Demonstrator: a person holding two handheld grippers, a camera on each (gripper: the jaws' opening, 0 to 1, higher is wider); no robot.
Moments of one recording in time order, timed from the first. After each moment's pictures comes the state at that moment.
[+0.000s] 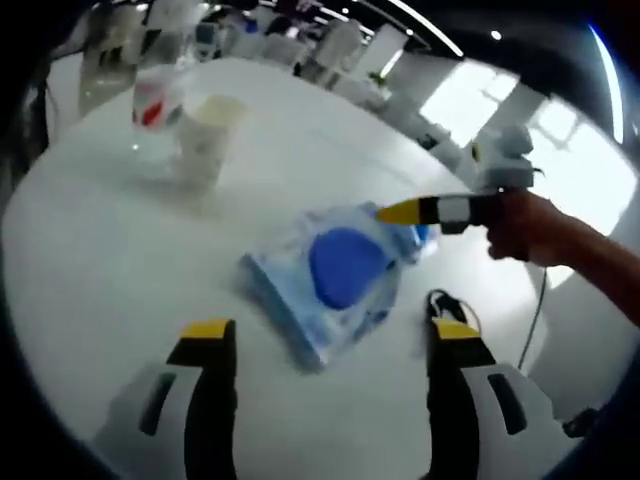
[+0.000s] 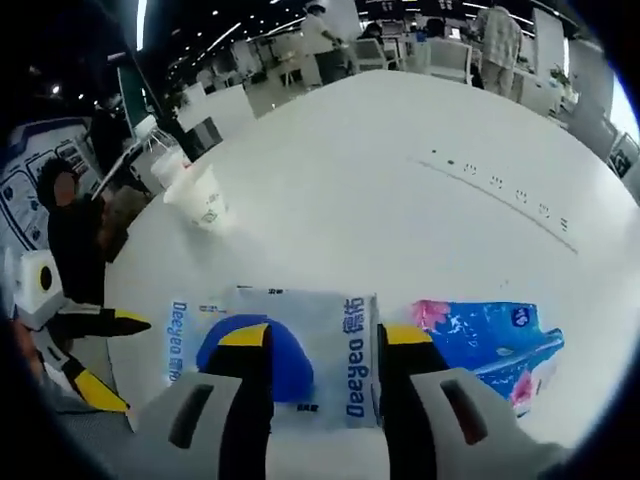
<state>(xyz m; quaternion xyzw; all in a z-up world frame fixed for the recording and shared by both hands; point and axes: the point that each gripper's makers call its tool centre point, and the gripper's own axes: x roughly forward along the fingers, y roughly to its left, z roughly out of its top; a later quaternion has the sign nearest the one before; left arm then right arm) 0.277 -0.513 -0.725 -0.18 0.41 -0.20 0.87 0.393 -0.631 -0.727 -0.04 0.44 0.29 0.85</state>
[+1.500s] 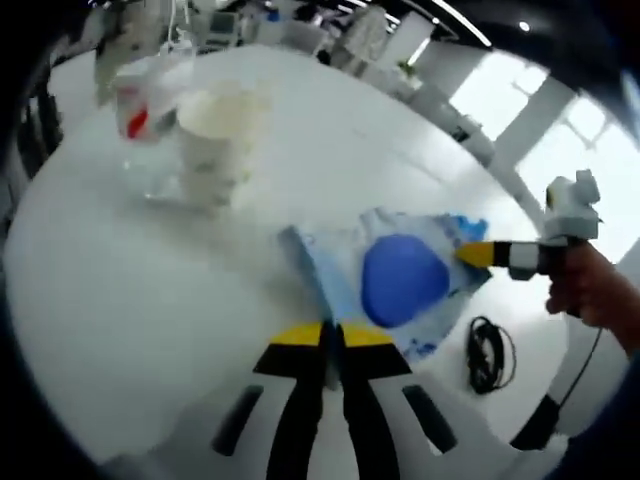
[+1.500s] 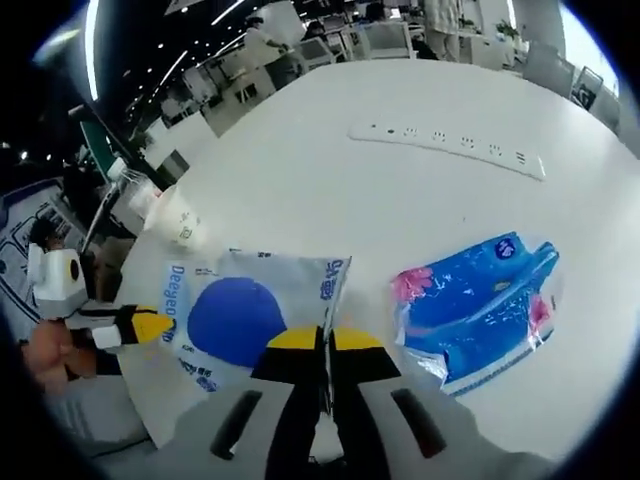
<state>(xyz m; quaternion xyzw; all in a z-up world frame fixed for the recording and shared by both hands) 0.345 -0.496 -0.735 -0.15 0.44 -0.15 0.87 0.394 -0.681 -0.739 0.05 0.46 0.21 0.86</state>
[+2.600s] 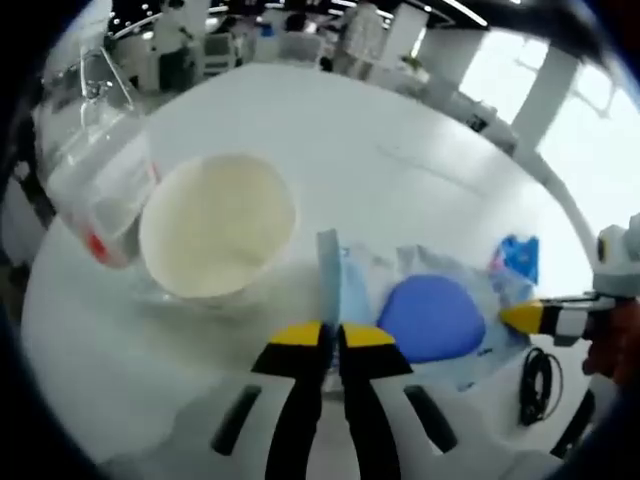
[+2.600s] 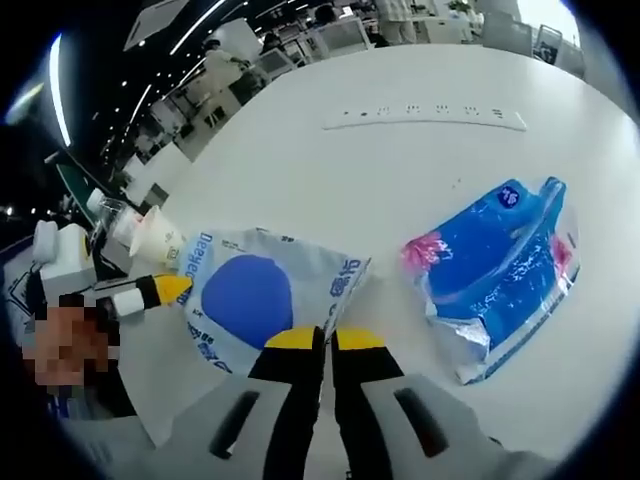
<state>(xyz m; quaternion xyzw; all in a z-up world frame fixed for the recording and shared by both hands) 0.399 -0.479 -0.746 -0.08 0.44 -0.11 0.89 0.384 -0.661 -0.757 0.12 0.47 0.15 0.86</state>
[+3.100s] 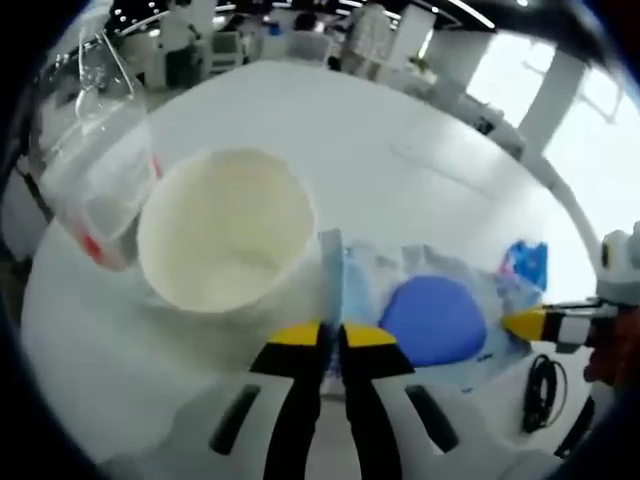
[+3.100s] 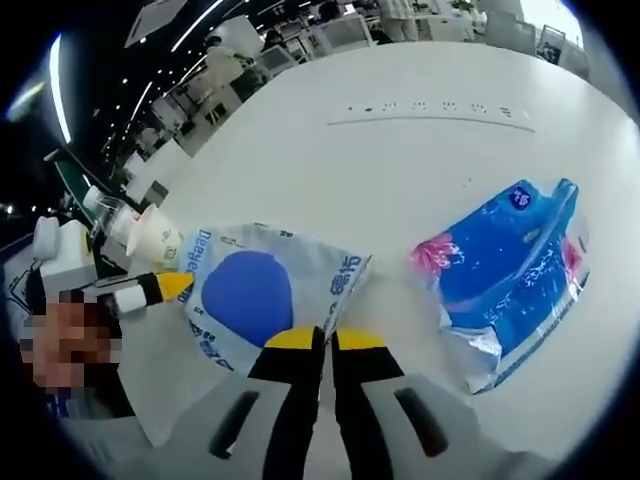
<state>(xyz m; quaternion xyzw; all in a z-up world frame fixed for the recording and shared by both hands) 0.408 -0.475 -0.752 -0.08 0.44 -0.10 0.89 0.390 -0.657 -0.762 0.12 0.47 0.16 0.86</state>
